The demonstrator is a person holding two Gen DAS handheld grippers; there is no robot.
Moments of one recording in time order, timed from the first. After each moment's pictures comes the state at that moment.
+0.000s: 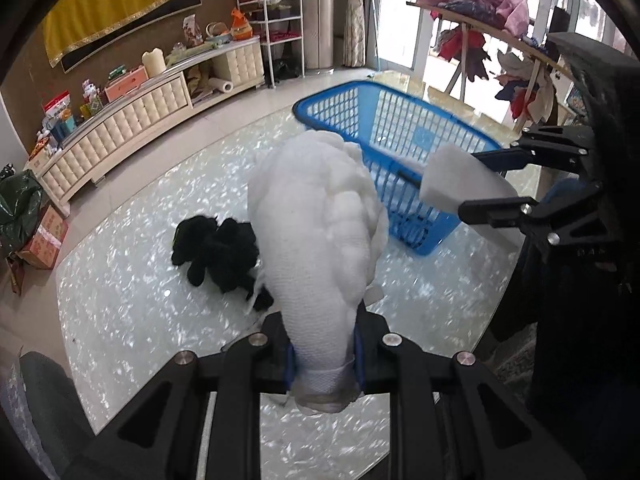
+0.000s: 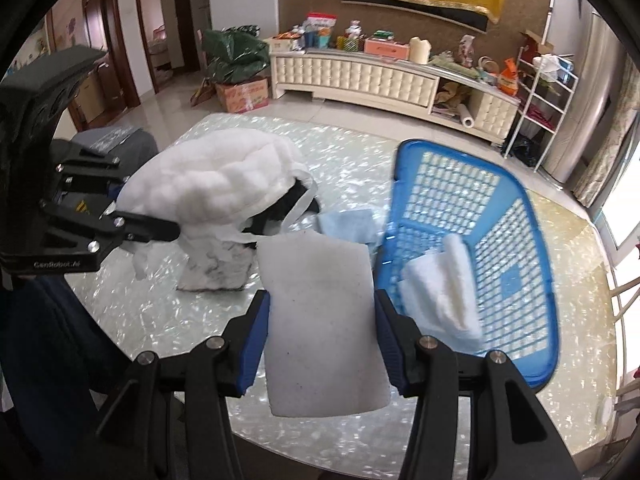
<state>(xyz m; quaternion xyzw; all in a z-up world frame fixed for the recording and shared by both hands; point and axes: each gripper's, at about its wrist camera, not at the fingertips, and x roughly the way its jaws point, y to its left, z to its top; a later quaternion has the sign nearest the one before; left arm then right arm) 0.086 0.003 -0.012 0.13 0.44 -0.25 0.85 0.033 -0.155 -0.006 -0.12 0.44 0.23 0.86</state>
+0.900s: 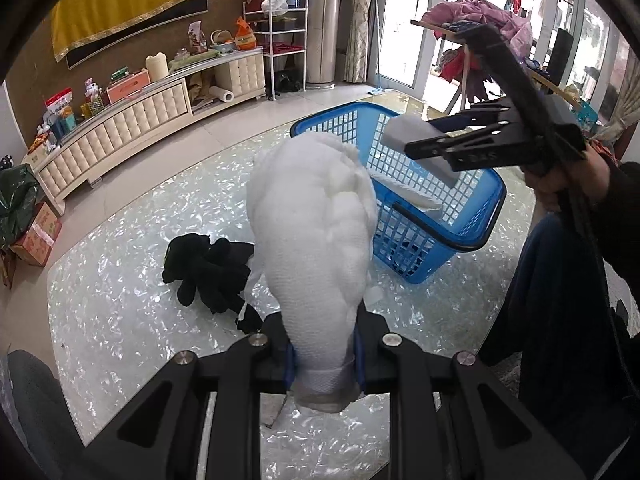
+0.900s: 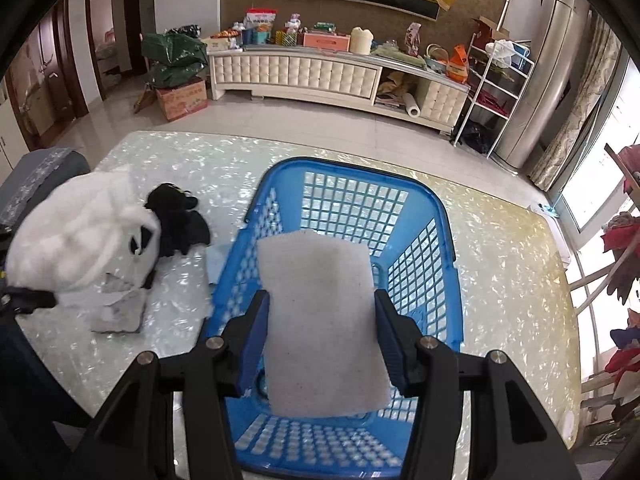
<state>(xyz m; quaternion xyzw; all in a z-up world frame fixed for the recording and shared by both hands) 0.098 0.001 -0.010 0.10 0.43 -0.25 0.86 0.108 -0.192 -0.013 -0.13 0.45 0.14 0.87</state>
